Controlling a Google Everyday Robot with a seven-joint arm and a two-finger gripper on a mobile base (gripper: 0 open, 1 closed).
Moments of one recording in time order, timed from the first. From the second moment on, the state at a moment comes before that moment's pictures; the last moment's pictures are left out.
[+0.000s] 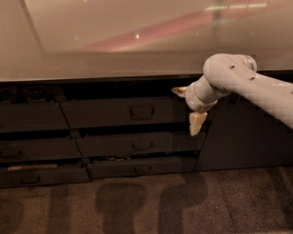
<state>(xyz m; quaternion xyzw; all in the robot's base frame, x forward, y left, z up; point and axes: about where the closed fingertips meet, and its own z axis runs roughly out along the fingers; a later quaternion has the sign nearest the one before) 0.651 -0.152 0.683 -0.81 0.53 -0.06 0.22</state>
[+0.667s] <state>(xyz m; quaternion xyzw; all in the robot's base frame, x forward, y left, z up) 0.662 -0.169 0.653 -0.81 0.56 -0.03 0.20</state>
